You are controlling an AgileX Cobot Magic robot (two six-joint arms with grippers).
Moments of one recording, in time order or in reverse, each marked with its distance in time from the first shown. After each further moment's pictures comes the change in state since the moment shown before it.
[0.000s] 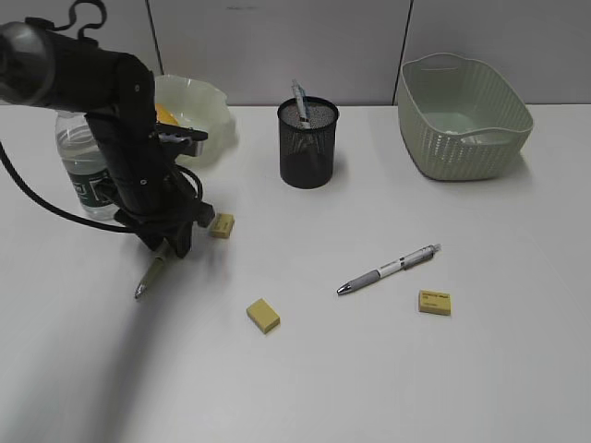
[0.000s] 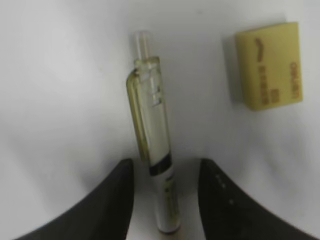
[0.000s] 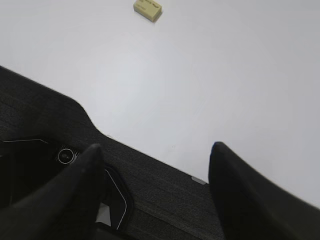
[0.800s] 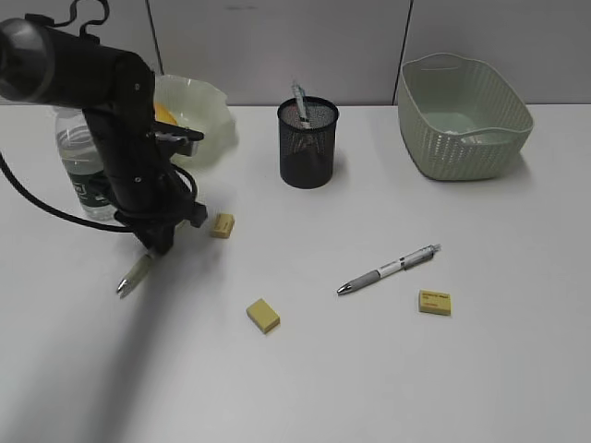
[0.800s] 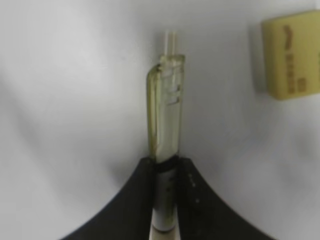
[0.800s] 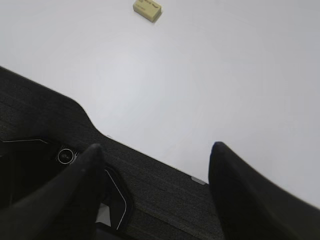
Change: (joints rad) left arm -0.004 -0.011 -0.009 0.047 0.040 -0.027; right arm 0.000 0.000 0.000 0.000 0.000 0.000
